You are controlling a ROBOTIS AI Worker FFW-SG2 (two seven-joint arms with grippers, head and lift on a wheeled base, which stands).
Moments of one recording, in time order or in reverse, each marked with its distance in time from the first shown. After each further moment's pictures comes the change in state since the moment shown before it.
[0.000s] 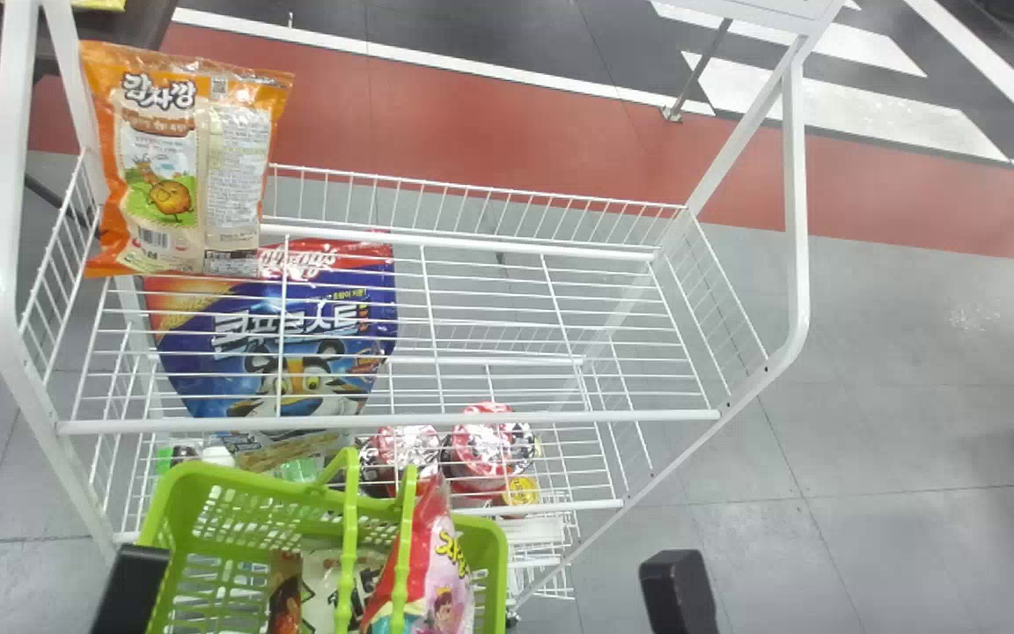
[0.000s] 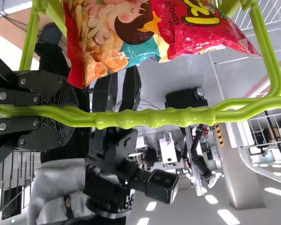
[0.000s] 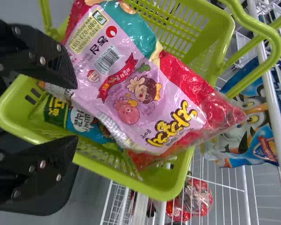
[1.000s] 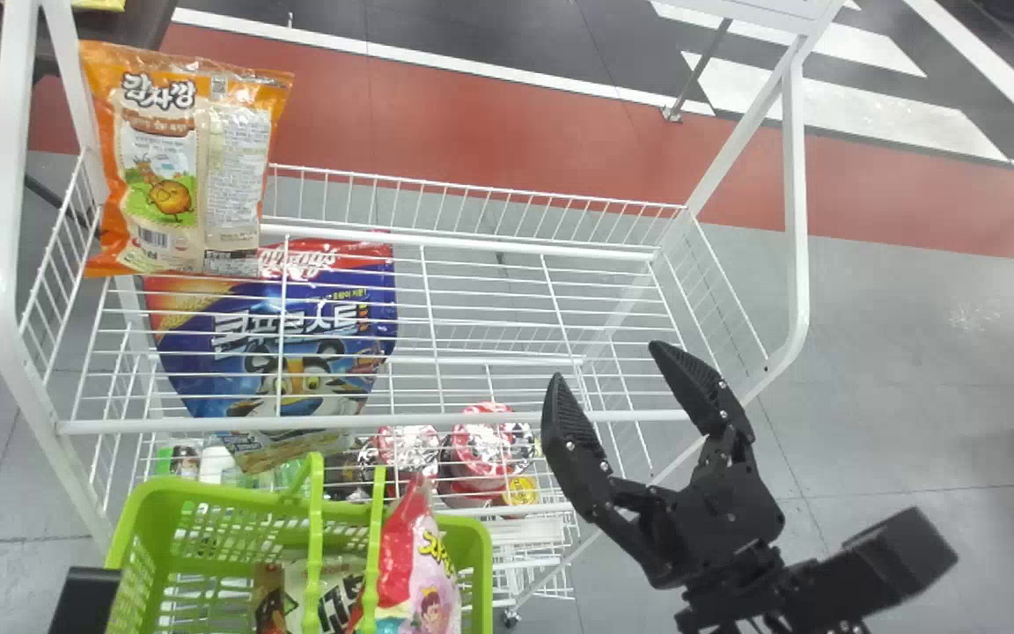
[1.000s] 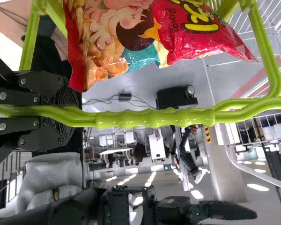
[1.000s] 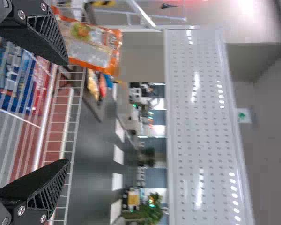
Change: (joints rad) left arm 0.060 -0.002 0.065 -0.017 0.024 -0.020 -0.030; right arm -0.004 0.084 0.051 0.162 -0.106 -1.334 -0.274
